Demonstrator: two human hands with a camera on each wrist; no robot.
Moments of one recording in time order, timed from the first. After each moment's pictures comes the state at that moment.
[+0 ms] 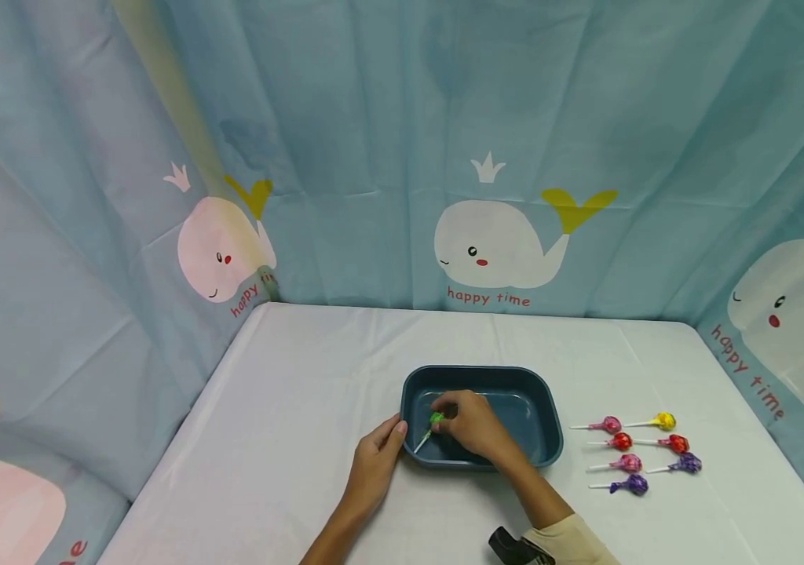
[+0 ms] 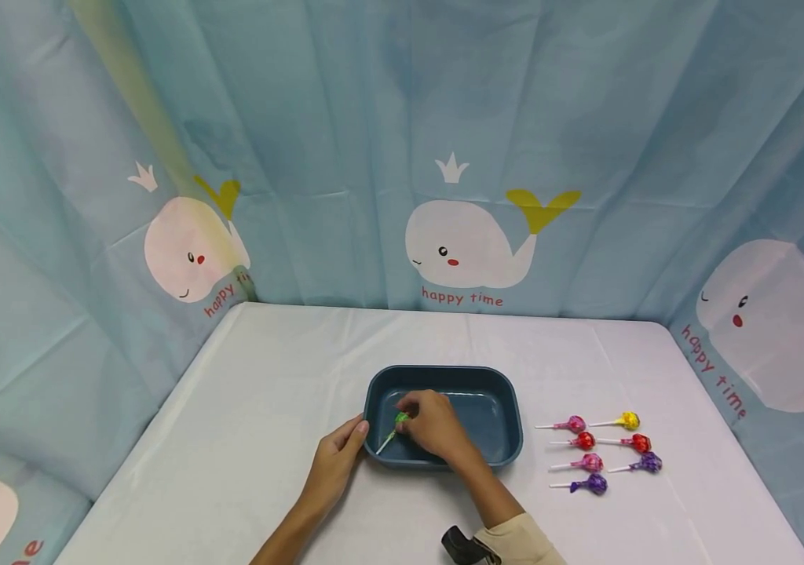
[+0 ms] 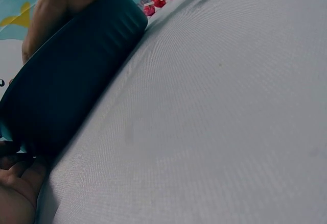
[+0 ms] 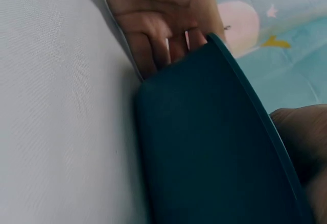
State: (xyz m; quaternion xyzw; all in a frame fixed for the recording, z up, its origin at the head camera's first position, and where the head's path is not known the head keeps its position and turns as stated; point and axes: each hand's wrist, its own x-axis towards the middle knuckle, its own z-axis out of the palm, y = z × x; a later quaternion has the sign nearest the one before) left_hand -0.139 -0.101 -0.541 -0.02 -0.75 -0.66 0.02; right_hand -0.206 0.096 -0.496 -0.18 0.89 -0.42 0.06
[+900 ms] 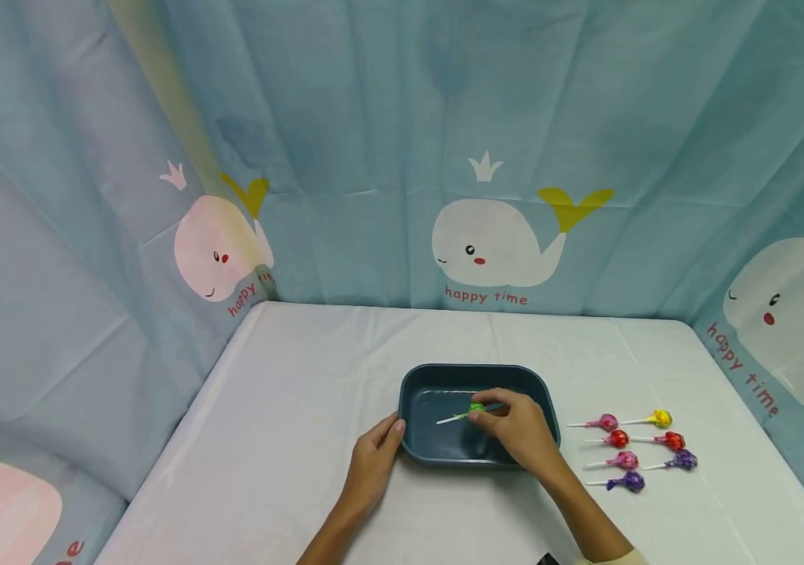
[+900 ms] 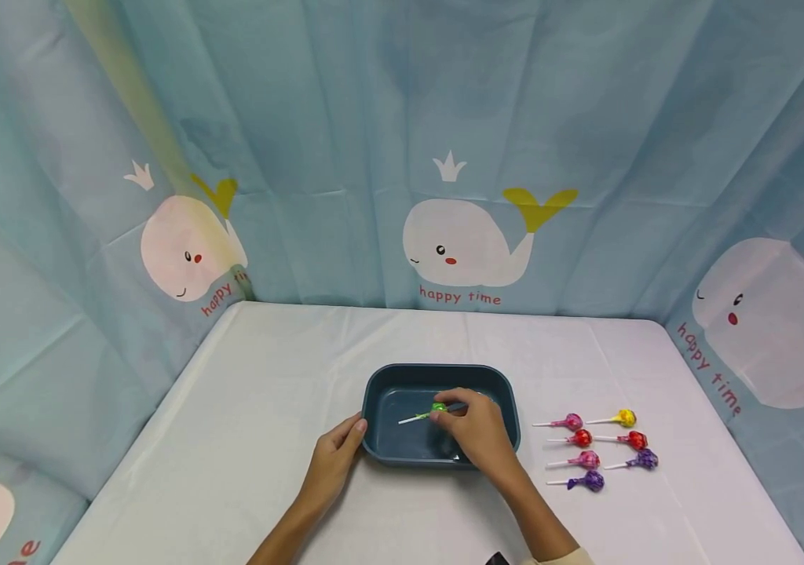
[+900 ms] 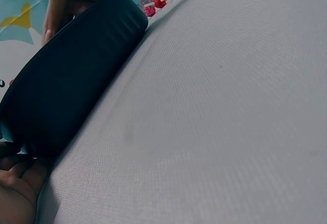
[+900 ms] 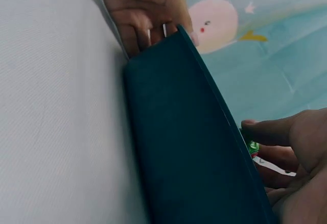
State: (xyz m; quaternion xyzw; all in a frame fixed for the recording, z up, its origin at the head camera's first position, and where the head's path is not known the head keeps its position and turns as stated) left_hand -0.139 -0.099 -0.543 0.00 -0.76 -0.65 0.02; right_hand -0.177 0.151 -0.477 -0.05 0.87 -0.50 0.01
